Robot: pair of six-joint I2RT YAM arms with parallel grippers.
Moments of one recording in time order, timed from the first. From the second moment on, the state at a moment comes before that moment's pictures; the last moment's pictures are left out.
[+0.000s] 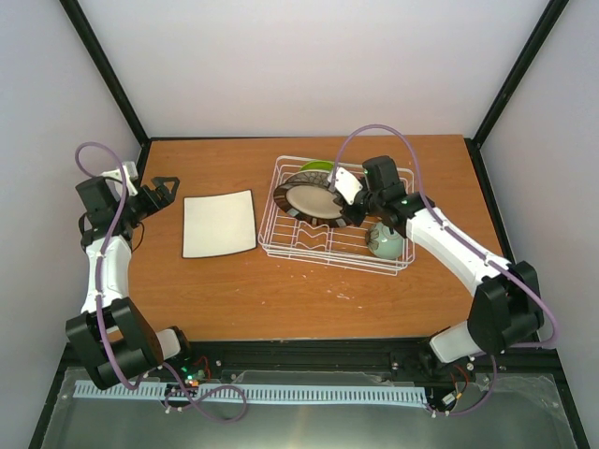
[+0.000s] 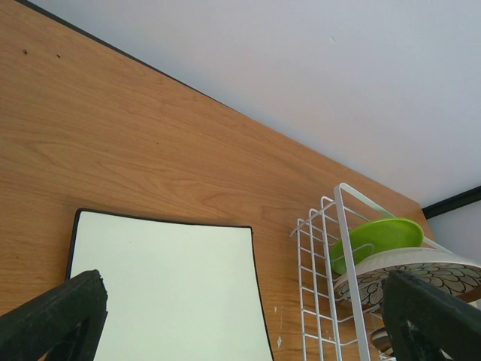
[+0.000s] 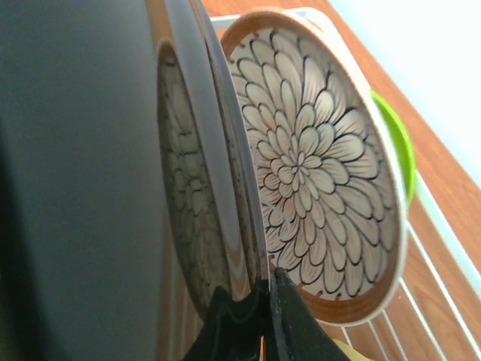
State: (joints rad) left arm 0.45 1.22 0.89 -0.21 0.74 -0.32; right arm 0.48 1.44 1.16 -0.39 -0.23 -0.56
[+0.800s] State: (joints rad) left arm 0.45 1.26 0.89 -0.20 0.73 -0.32; right arm 0.48 1.58 1.24 -0.35 -0.28 -0.53
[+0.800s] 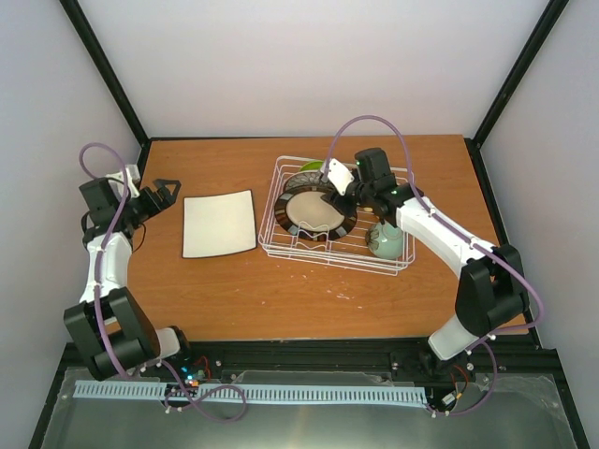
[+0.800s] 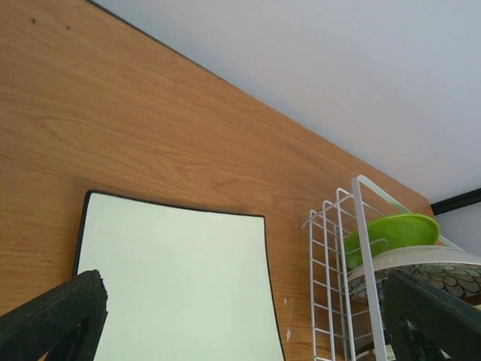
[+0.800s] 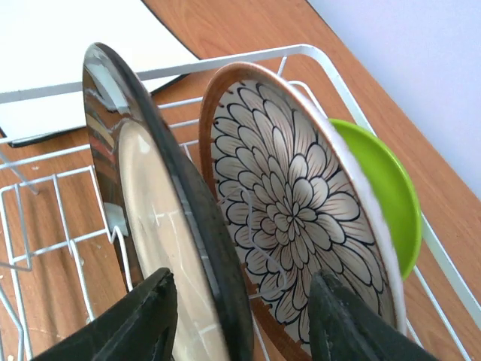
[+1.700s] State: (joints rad) left arm 0.45 1.76 1.07 -0.38 0.71 -0.28; right arm 0.45 1.22 1.07 0.00 -0.04 -0.38
